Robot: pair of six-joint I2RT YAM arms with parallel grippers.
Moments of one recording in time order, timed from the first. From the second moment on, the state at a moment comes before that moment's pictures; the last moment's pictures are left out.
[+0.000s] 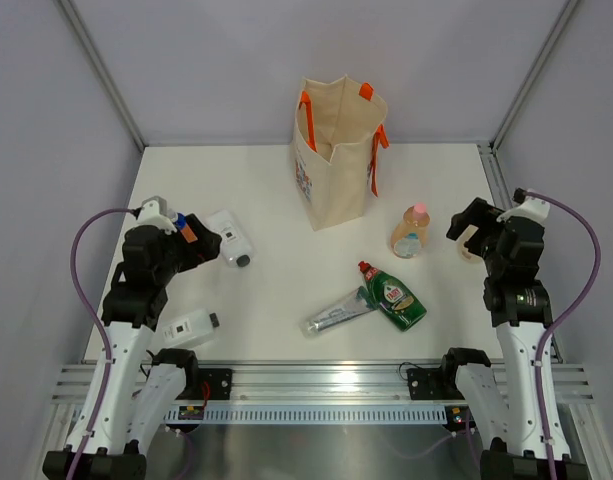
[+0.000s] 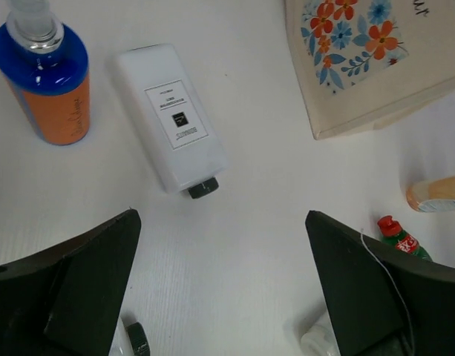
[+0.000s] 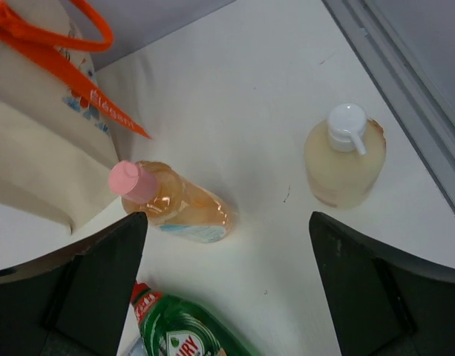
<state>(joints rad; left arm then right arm) -0.07 0.69 0.76 -0.52 0.10 -0.46 -0.09 0.70 0.83 -0.45 0.09 0.35</state>
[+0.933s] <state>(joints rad) -0.04 1.14 0.74 -0.27 -0.26 -0.35 -0.09 0.77 0.89 -0.63 -0.98 -0.37</state>
